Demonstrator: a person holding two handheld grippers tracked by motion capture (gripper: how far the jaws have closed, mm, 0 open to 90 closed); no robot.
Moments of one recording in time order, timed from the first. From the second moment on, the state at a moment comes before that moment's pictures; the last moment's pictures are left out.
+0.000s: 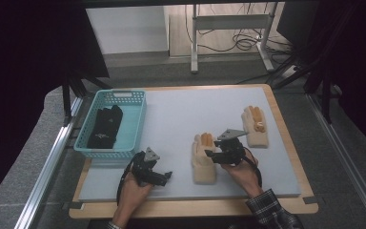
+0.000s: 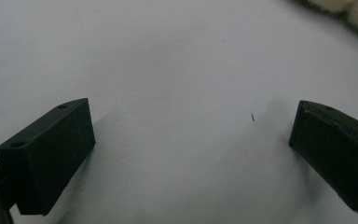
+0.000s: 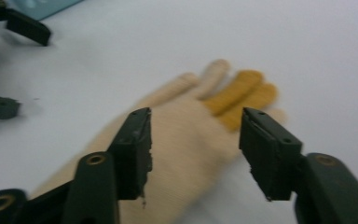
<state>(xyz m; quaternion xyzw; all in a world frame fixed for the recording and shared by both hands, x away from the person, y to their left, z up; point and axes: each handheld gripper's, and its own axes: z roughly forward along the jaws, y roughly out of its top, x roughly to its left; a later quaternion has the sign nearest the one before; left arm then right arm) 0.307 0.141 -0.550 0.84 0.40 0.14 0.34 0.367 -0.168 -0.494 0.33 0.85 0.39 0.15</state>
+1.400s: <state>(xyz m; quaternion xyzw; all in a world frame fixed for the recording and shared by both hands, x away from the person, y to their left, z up) 0.307 0.141 -0.550 0.83 0.41 0.14 0.34 0.473 -0.317 -0.510 0.45 0.80 0.31 0.24</state>
